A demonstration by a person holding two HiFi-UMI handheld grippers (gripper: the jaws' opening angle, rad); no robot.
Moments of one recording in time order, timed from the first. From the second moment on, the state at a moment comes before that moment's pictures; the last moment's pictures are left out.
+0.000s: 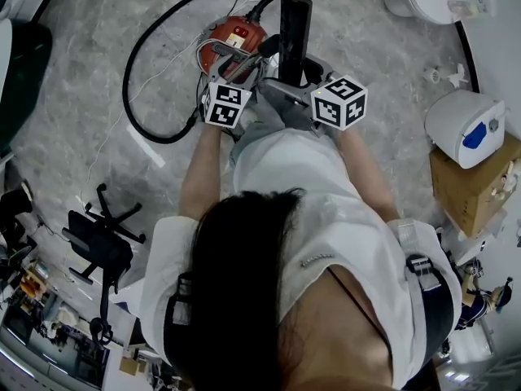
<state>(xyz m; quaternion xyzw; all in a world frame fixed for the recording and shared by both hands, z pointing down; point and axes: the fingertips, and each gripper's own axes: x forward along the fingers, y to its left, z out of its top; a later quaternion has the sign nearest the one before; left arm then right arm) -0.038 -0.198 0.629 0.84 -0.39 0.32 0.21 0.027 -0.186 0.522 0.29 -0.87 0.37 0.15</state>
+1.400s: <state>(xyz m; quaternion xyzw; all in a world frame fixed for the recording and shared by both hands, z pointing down) -0.062 -0.167 0.477 0.82 -0.51 0.15 0.22 0.064 -0.165 0.463 0.41 -0.86 0.26 0.13</state>
